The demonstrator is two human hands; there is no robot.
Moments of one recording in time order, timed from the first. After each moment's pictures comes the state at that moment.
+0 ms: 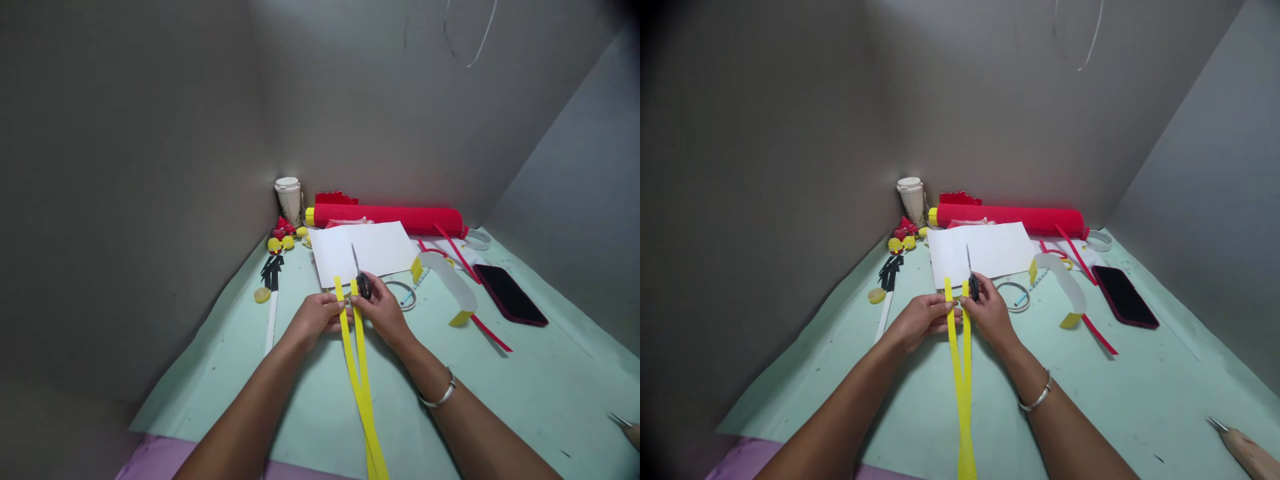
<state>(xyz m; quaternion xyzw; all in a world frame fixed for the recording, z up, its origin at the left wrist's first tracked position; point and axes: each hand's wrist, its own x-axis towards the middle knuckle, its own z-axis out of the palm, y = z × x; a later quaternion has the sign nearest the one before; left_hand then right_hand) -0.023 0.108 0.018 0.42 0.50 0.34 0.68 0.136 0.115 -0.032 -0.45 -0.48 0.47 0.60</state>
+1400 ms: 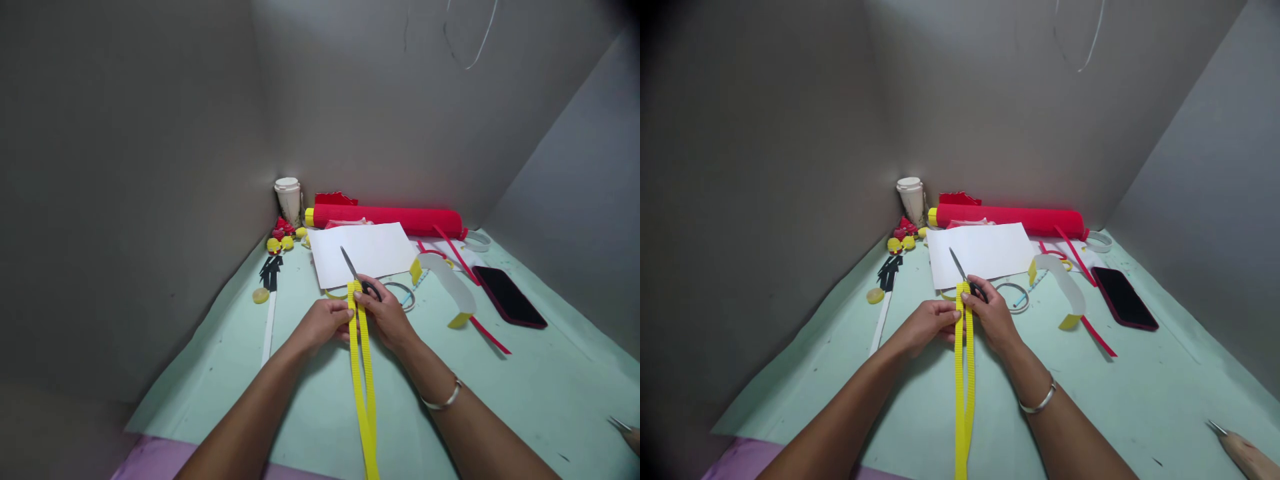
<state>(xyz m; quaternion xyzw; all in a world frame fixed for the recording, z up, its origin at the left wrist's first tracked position) -0.015 0.103 0.007 0.49 0.44 0.31 0.69 0.138 0.110 -0.026 -0.43 -0.41 0.56 0.58</state>
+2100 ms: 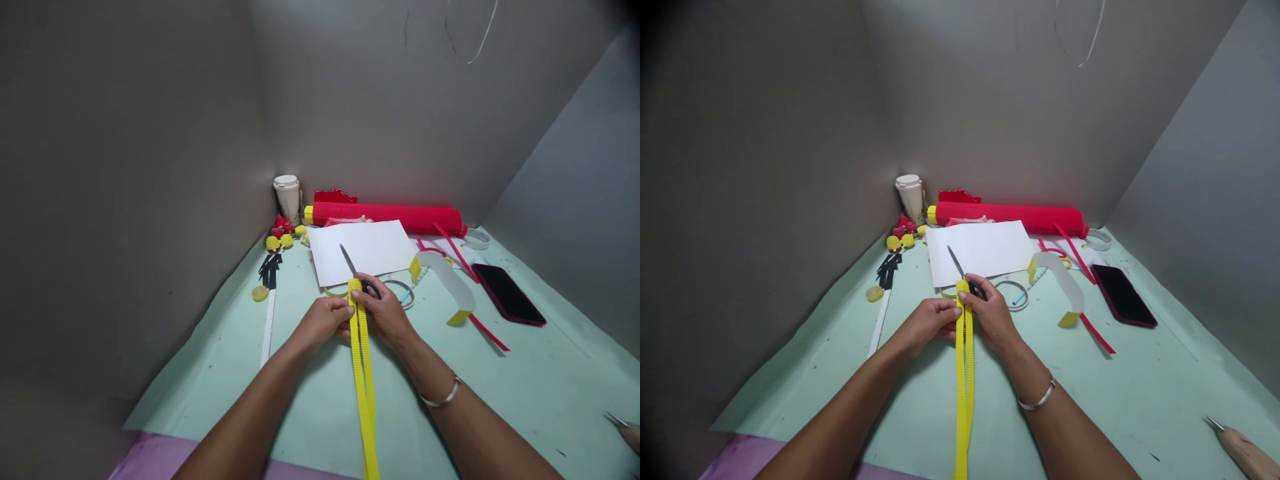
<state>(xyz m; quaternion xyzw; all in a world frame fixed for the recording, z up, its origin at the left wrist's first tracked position) -0.012 0.103 0.003 0.48 0.43 0.33 0.69 0.135 0.107 -0.019 -0.44 -0.40 0.55 0.58</state>
